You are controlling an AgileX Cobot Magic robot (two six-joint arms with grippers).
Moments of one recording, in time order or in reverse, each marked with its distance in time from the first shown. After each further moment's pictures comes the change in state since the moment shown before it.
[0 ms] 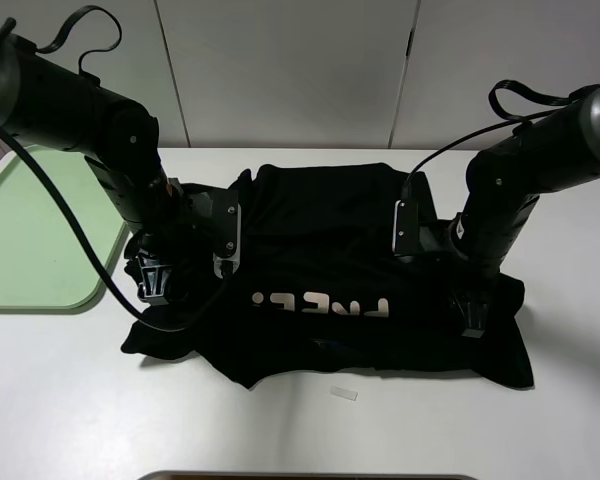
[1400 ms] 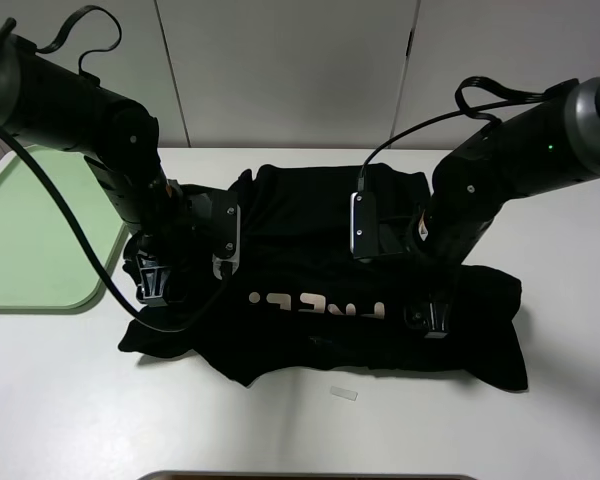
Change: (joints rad) left arm 0.000 0.000 0.000 -0.006 0.014 0.000; right arm 0.166 -0.051 0.001 -0.010 -0.068 0.049
